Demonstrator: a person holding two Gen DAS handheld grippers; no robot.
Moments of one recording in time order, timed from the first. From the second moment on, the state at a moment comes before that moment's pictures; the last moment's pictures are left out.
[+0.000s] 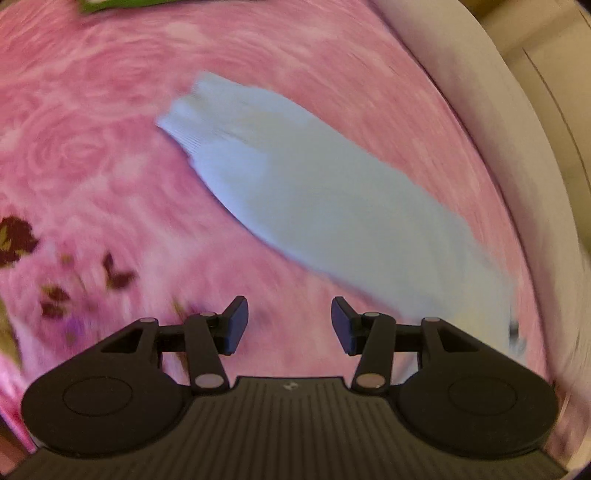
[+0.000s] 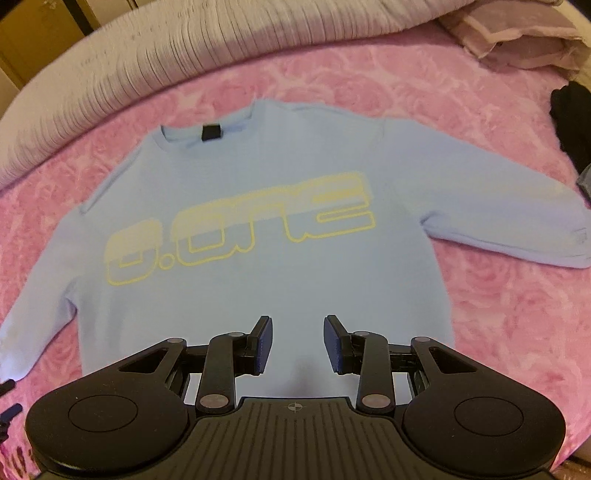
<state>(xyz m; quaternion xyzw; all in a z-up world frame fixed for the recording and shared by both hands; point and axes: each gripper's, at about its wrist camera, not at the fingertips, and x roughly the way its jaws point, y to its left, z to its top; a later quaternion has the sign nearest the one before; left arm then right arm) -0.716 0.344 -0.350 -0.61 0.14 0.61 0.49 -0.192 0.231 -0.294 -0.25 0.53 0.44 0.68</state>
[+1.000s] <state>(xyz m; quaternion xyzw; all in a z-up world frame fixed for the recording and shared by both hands) -0.511 0.347 -0.223 -0.24 0.11 0.55 0.79 -0.066 0.210 -0.343 -0.26 0.54 0.39 0.71</state>
